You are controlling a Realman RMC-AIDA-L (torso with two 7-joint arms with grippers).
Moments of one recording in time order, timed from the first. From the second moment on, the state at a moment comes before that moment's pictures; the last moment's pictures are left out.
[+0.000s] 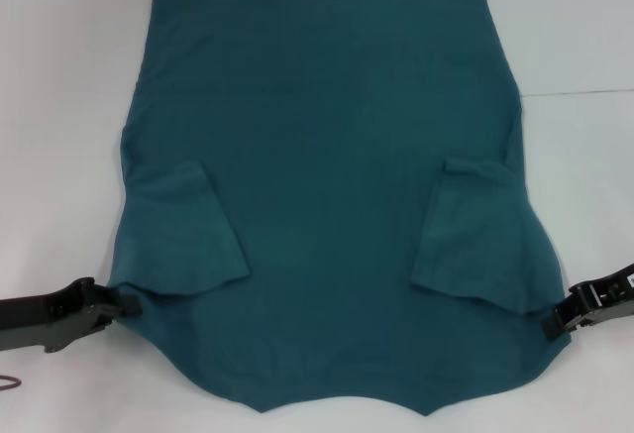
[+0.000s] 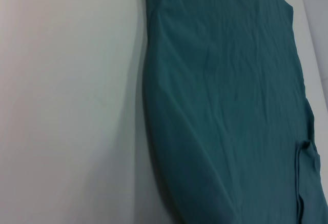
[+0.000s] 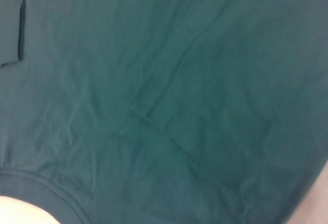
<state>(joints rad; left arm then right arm) -0.53 -2.07 0.52 0.68 2.32 1.40 -2.46 0.71 1.90 -0.73 -0.65 -2.63 -1.53 2.44</state>
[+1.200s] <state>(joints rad) -0.49 -2.06 0.53 0.76 2.34 1.55 -2.43 0.65 1.89 -0.61 -0.67 -2.54 -1.65 2.36</state>
